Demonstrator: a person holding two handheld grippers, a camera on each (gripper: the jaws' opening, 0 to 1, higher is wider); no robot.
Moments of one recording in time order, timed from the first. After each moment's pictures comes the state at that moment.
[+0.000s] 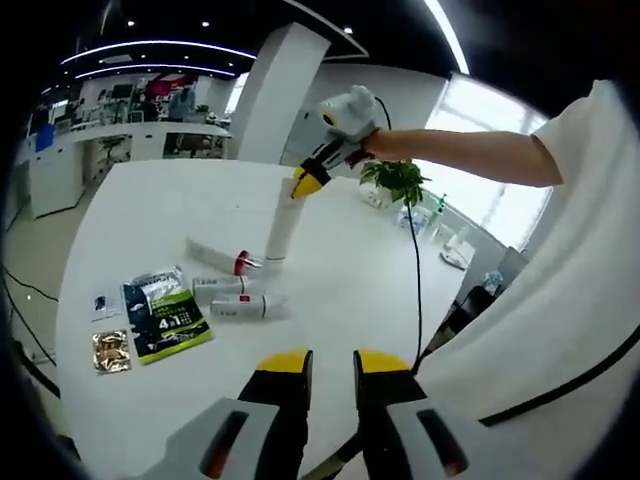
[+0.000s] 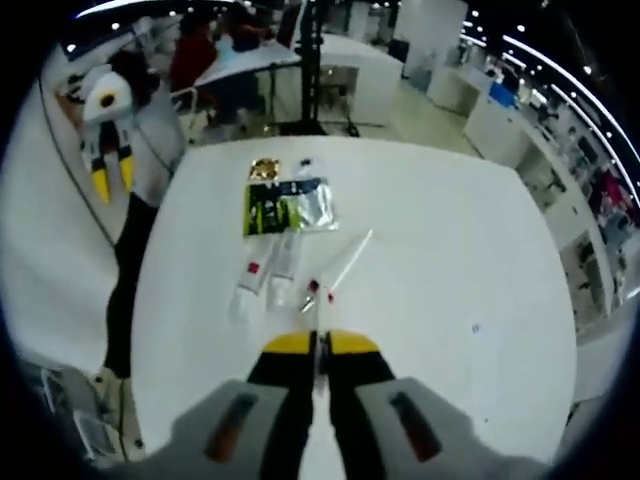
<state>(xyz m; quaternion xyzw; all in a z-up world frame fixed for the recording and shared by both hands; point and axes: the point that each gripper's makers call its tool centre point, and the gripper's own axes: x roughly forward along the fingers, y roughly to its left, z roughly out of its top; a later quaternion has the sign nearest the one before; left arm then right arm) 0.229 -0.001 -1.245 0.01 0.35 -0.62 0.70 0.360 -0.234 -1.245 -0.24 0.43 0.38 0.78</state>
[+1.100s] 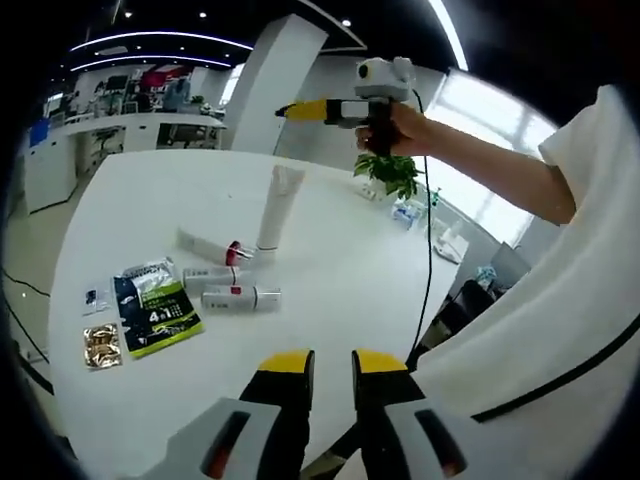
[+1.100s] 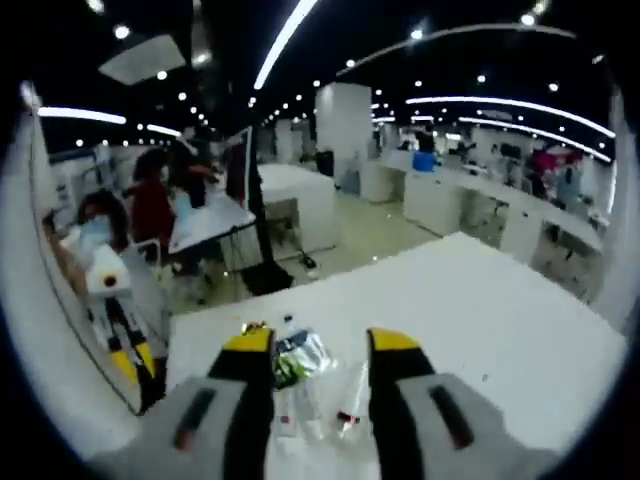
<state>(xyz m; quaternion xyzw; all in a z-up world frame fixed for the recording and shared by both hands) 0.226 -0.002 -1.250 0.01 0.37 -0.62 0.69 0.371 -0.153 -1.111 0.03 0.16 0.31 0.94</state>
